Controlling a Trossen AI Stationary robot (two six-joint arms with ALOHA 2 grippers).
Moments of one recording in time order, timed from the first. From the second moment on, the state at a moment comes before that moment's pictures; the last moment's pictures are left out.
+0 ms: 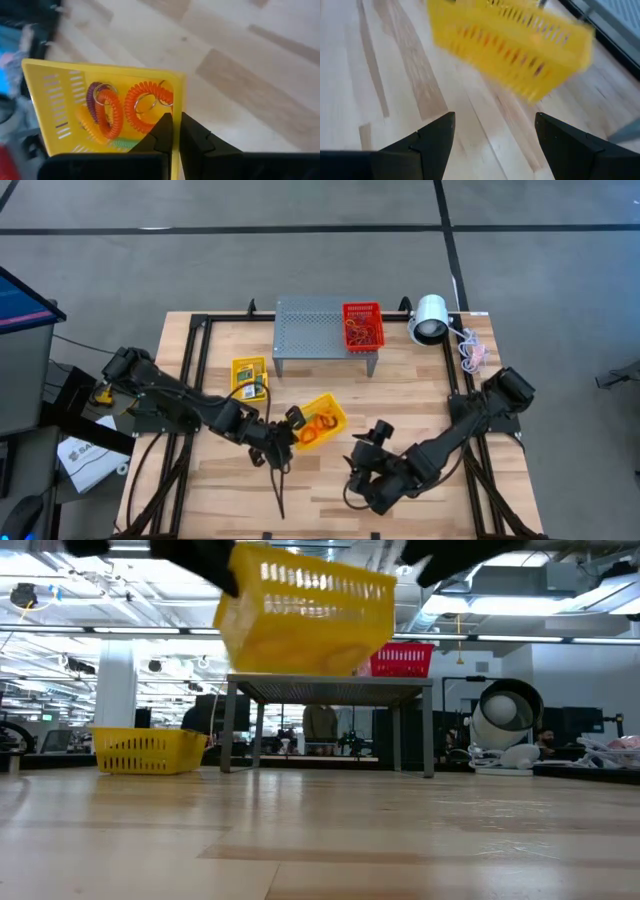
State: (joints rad) left arm -0.43 1.53 1.20 -0.63 -0.33 0.69; right arm 0.66 1.79 1.43 -0.80 0.84 0.83
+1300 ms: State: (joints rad) left arm -0.04 1.67 1.72 -1.07 -0.42 0.57; right arm 0.77 1.80 1.43 -1.35 0.89 1.33
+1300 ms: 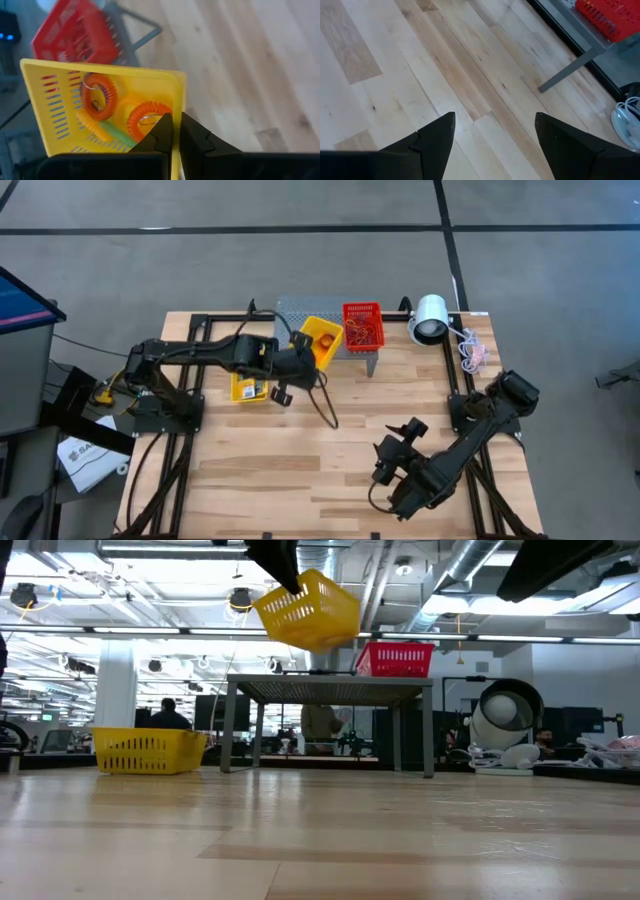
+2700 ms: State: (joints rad) left arm 0.21 1.89 1.90 -1.07 -0.33 0.60; right arm 0.79 1.80 1.43 -1.37 0.92 1.34
